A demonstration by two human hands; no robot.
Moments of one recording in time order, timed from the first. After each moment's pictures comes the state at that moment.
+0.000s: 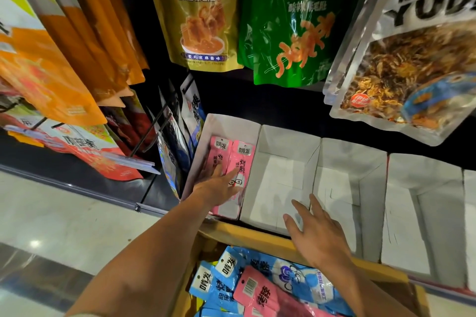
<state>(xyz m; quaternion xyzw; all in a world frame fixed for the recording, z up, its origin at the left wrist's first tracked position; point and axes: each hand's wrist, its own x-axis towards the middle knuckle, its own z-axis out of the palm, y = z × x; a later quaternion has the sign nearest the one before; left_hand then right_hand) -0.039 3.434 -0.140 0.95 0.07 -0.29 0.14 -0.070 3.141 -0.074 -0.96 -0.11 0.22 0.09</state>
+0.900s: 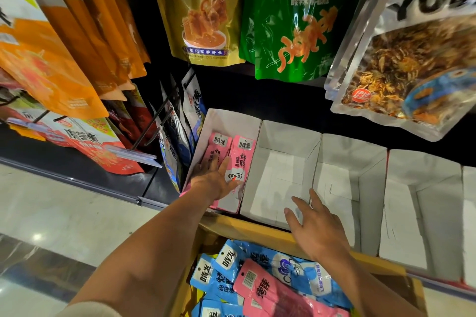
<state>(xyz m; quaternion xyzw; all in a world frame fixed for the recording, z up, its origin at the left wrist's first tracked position) -0.040 3.436 -0.136 0.94 0.14 -0.32 0.04 -0.069 3.138 -0.084 -0.97 -0.12 0.20 0.09</state>
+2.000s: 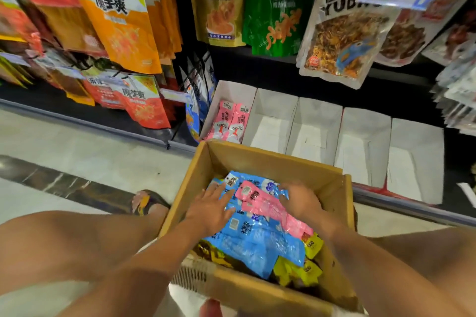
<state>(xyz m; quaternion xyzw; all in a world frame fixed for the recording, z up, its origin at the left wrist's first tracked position) -0.362 3.324 -0.056 0.97 0.03 -0.23 0.08 -0.220 3.065 -0.064 -0.94 -0.22 0.22 0.12</state>
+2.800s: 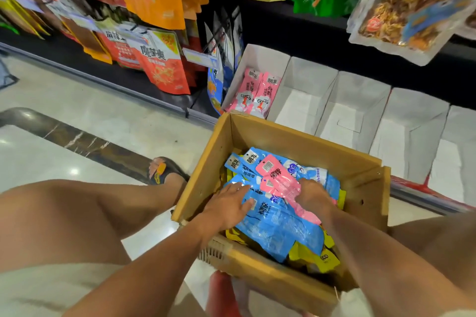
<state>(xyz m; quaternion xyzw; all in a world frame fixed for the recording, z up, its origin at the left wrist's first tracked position) -0.390 3.315 -0.095 0.91 0.11 -0.29 0.28 -0.222 3.088 -0.140 -0.93 -0.15 0.32 0.02</state>
